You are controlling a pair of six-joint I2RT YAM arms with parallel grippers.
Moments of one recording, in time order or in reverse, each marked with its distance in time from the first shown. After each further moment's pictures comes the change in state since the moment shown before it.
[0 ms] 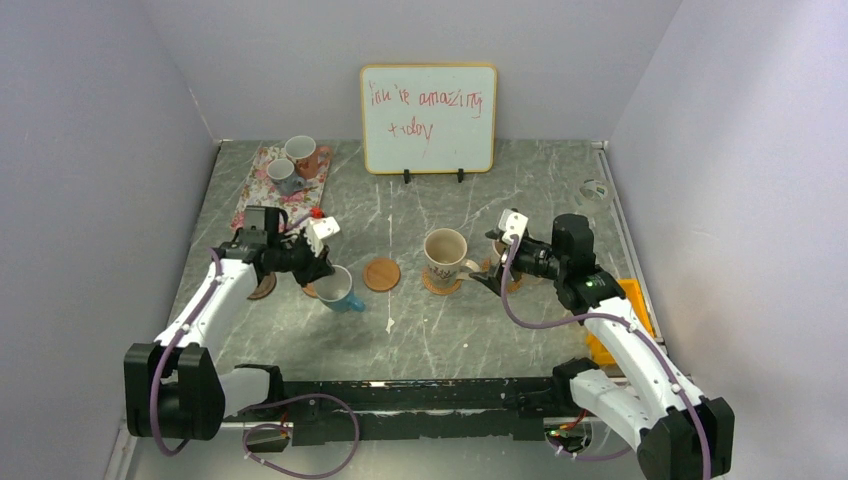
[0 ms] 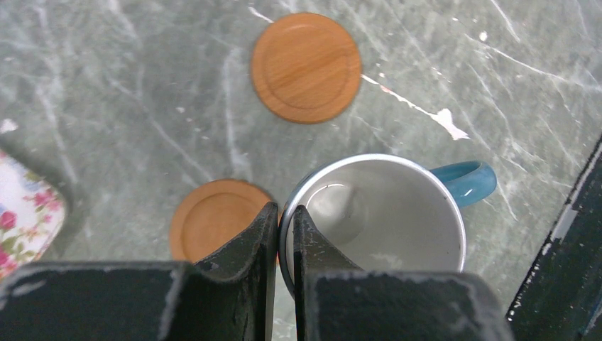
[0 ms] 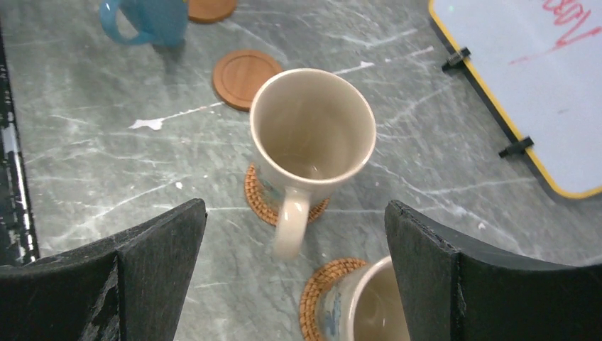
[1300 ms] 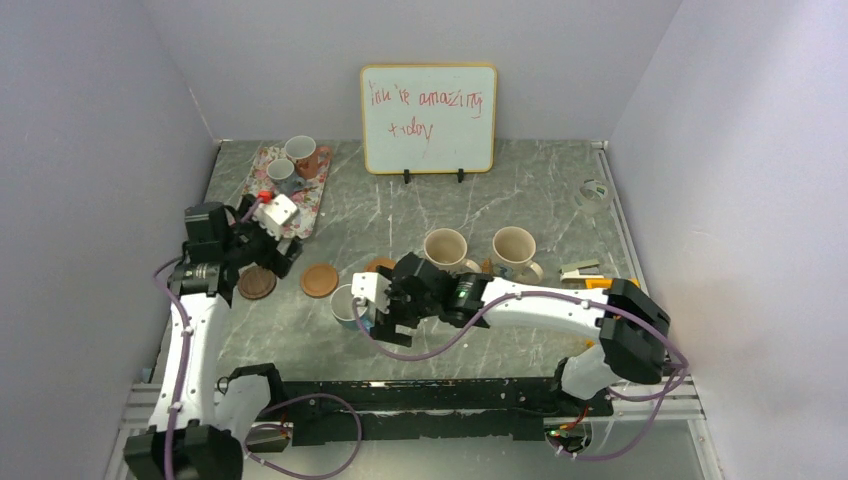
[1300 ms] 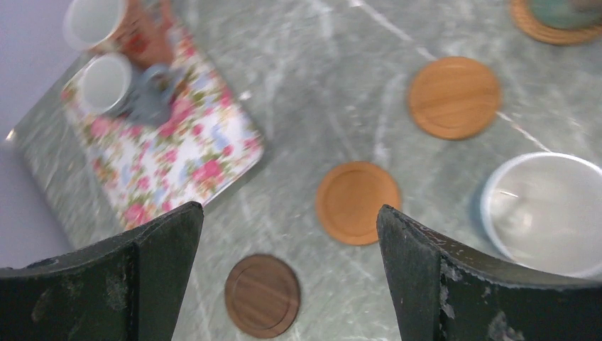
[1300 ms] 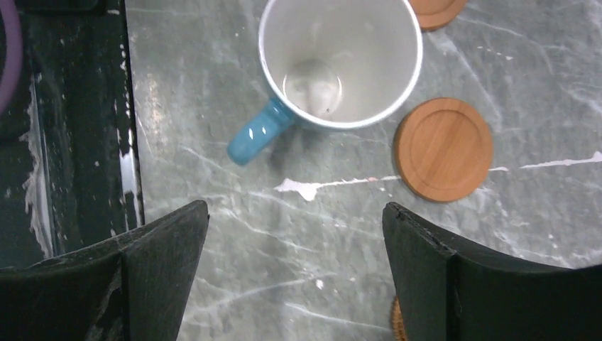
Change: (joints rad) left arm 0.120 -0.288 0.071 -0.012 -0.158 -0.045; right arm 0.840 0.562 0.325 -0.046 0.542 0.122
